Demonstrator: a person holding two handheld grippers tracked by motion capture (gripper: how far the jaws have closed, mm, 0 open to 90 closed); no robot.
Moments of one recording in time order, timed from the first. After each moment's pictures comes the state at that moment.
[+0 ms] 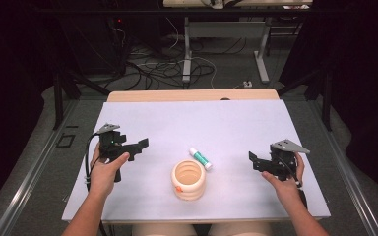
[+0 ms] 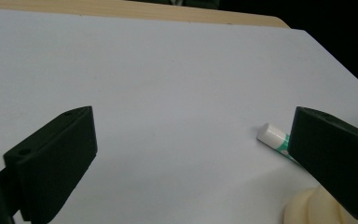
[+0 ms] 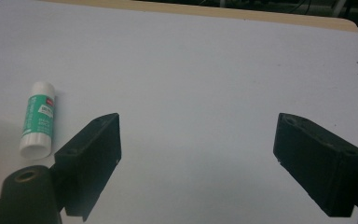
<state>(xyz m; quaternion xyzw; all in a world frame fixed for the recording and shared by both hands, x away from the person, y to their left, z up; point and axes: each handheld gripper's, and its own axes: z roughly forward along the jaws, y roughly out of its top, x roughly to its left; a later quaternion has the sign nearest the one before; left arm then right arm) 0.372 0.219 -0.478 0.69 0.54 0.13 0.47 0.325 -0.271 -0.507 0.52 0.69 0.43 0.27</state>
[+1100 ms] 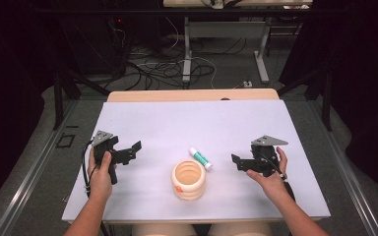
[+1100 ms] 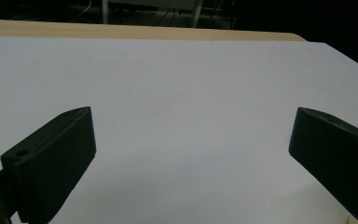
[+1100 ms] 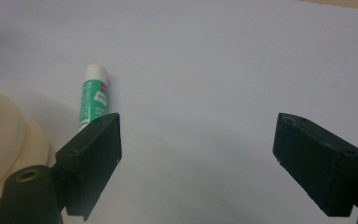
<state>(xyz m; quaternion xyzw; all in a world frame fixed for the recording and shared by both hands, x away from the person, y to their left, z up) 0.366 0.239 -0.508 0.68 0.51 0.20 0.49 0.341 -0.228 -0.505 0.48 0.75 0.41 0.21</state>
